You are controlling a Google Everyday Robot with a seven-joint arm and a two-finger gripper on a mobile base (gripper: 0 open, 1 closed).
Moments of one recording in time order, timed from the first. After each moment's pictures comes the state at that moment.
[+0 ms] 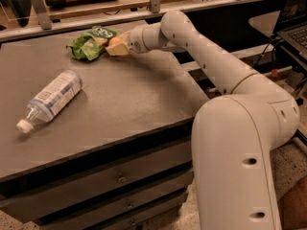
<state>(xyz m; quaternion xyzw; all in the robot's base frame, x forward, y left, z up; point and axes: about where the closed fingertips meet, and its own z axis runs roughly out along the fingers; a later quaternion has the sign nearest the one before) 0.834 0.116 0.837 -0.48 0.68 0.26 0.50</state>
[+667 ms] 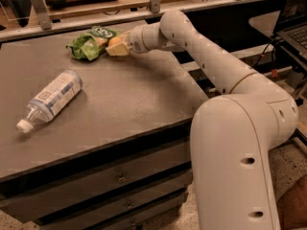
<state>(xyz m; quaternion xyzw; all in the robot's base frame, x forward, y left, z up) 0.835 0.117 0.838 -0.48 0.68 0.26 0.50</state>
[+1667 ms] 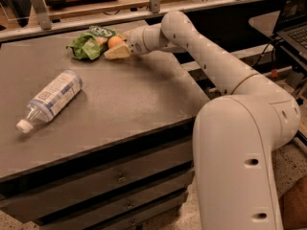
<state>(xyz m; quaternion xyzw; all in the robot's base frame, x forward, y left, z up) 0.829 0.117 0.838 -0.48 0.67 0.26 0.50</state>
